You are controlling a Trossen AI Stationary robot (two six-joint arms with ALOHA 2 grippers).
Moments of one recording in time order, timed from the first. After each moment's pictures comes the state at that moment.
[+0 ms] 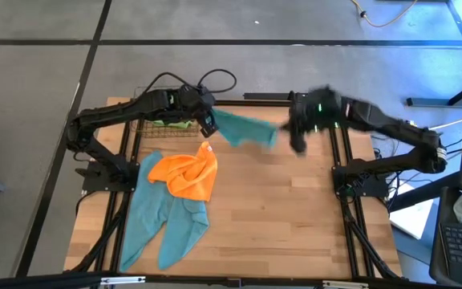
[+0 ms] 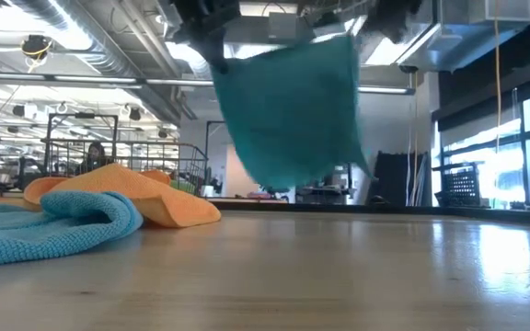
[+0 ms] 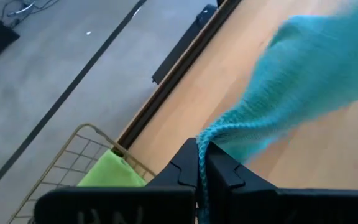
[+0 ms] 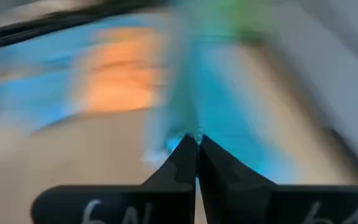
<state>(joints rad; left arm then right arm) 0.30 1.51 1.56 -0.95 -0.44 -0.15 -0.39 1.14 1.24 -0.77 -0.10 0.05</state>
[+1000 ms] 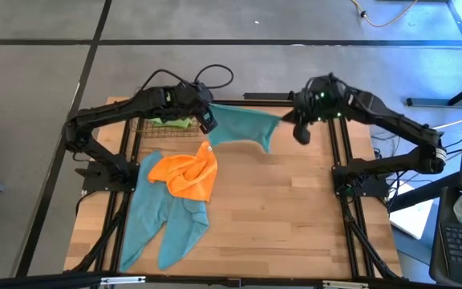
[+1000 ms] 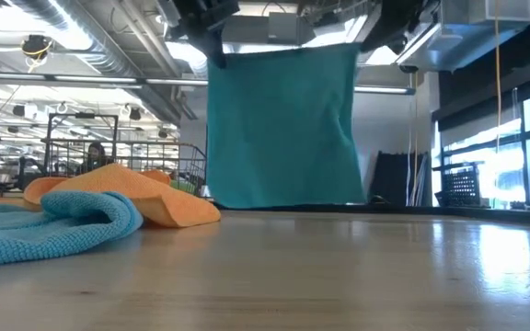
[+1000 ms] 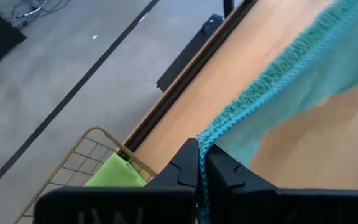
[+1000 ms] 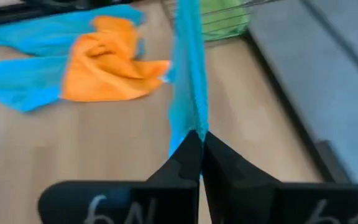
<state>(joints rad) 0.31 1.49 1.57 -0.95 -0.45 -0.16 -0.45 1.15 1.26 -0.81 -0.20 -0.14</state>
